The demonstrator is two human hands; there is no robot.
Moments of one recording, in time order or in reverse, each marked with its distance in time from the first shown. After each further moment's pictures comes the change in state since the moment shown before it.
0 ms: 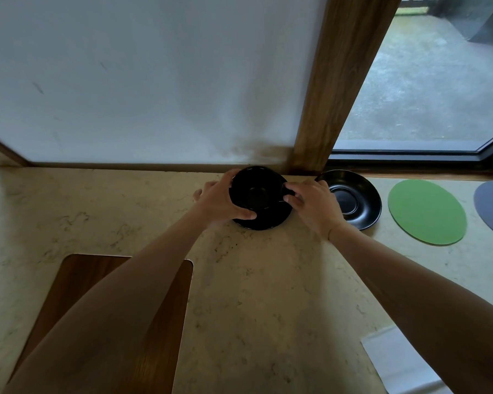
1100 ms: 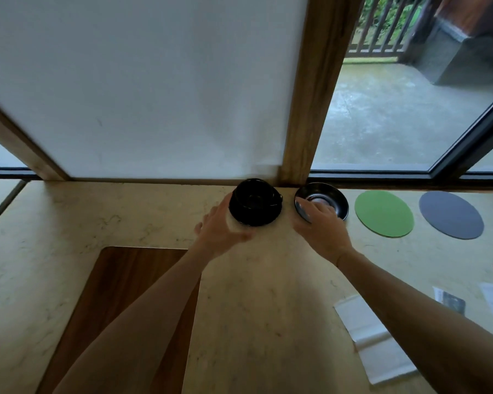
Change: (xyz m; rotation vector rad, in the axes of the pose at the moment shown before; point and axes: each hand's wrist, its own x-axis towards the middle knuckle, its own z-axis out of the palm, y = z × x) left_hand -0.132 0.034 -0.011 -0.074 0.124 -0.007; right_hand -0.120 -0.027 -0.055 -0.004 0.122 0.029
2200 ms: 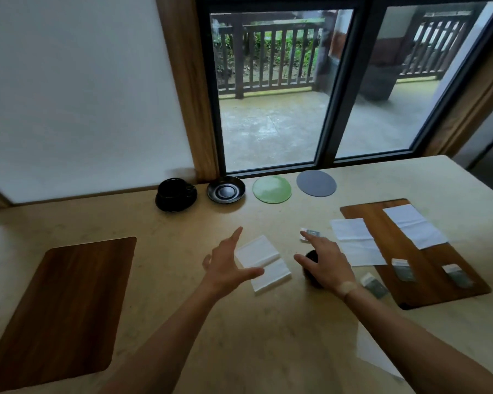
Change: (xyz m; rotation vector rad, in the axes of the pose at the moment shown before) left_hand -0.244 0.153 0.146 0.010 -0.128 0.210; right_hand -0.294 0.165 -0.115 0.049 0.117 0.194
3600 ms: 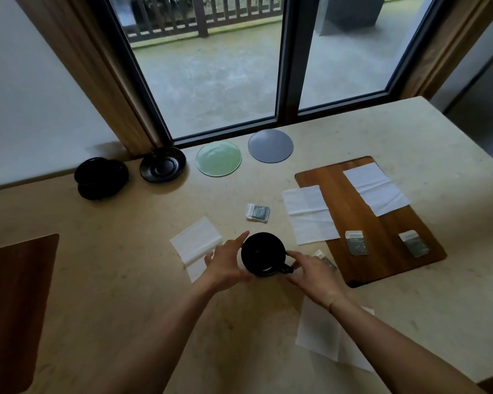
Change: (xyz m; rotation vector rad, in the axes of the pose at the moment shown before) left_hand 0.069 0.065 0.154 0.217 -0.388 -0.059; right_hand -0.012 0.147 -0.007 0.027 -0.279 0.192
